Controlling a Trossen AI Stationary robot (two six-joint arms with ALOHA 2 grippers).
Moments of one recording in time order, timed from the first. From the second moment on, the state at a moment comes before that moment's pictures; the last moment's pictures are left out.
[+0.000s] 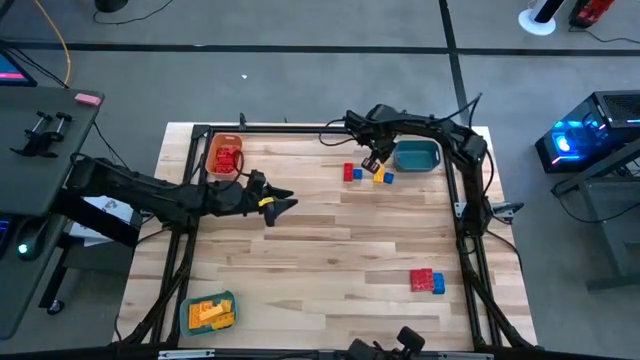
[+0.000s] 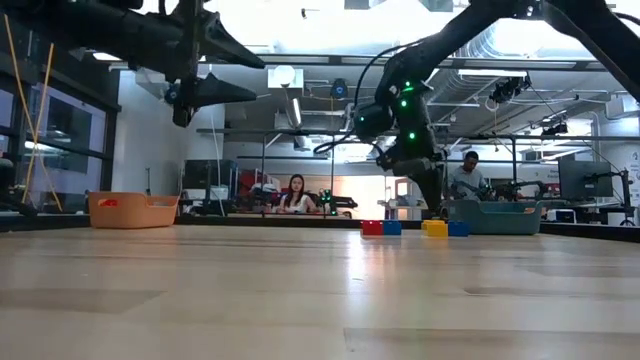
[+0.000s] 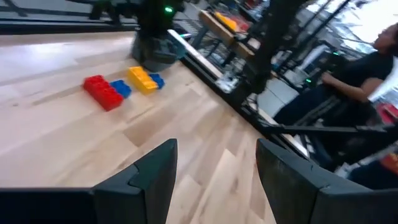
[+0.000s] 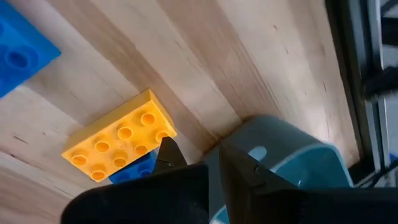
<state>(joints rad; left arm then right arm) -0.06 1.11 0.45 0.42 -0.31 -0.70 -0.60 2.05 1.59 -1.24 0.28 0.05</state>
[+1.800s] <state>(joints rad) -0.07 1.11 0.45 0.41 -0.28 -0.57 0.27 1.95 1.65 -1.14 0.11 0.68</state>
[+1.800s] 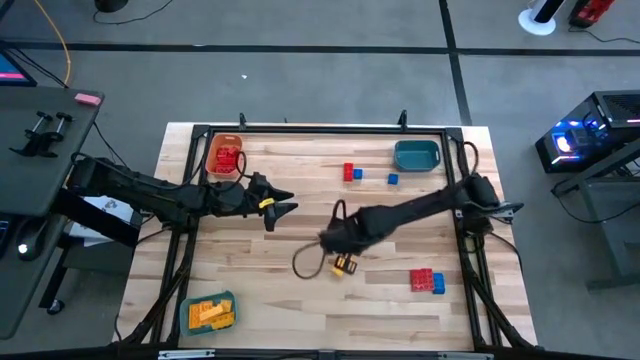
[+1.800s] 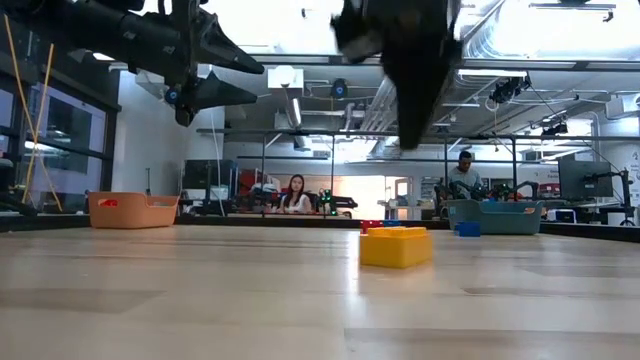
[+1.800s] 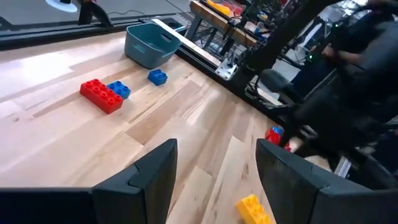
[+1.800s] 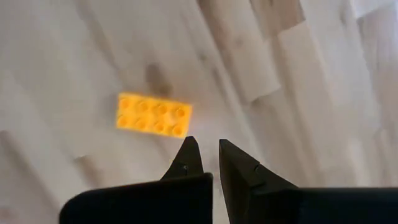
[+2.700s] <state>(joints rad) -0.40 1.11 0.45 0.59 -0.11 -0.78 0.31 2.04 1.65 -0.97 0.01 -0.10</state>
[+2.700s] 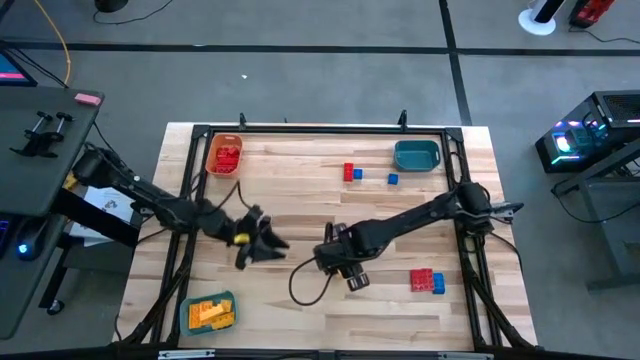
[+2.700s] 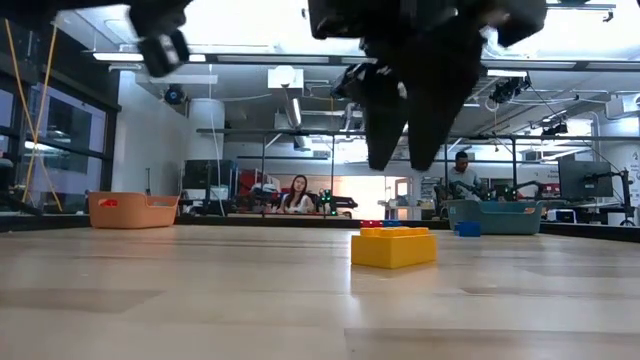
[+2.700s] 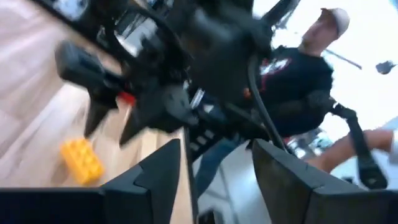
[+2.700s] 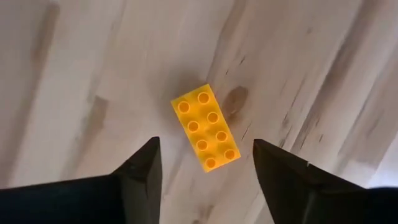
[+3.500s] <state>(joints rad) -0.67 1.11 0.45 0.33 -0.61 -0.84 0.27 2.19 1.65 -0.98 -0.03 -0.30</state>
